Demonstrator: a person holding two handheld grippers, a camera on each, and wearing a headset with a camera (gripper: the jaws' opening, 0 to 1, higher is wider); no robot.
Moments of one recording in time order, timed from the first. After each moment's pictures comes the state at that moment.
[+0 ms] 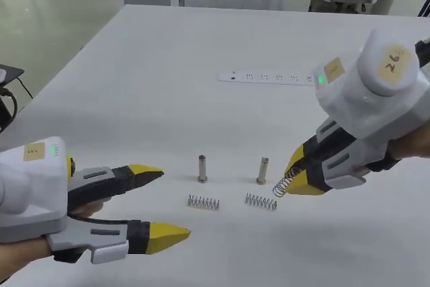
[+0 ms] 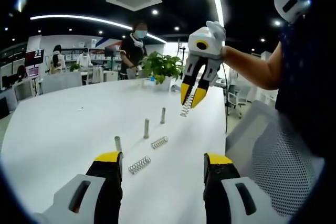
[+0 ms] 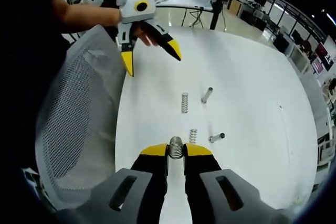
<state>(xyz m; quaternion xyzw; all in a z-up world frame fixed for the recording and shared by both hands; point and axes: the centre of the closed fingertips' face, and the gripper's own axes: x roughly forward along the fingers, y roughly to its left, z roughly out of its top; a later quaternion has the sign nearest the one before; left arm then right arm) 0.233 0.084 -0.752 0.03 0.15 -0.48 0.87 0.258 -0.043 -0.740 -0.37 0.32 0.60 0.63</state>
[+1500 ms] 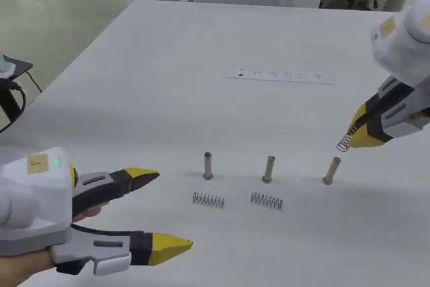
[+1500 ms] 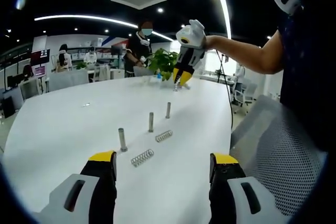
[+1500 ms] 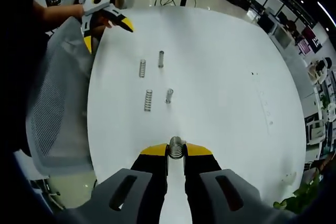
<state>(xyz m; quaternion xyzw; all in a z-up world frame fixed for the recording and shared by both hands) 0.230 0.087 -0.763 0.04 0.16 -0.45 0.88 0.337 -0.126 -0.733 -0.42 0.38 0.51 0.65</state>
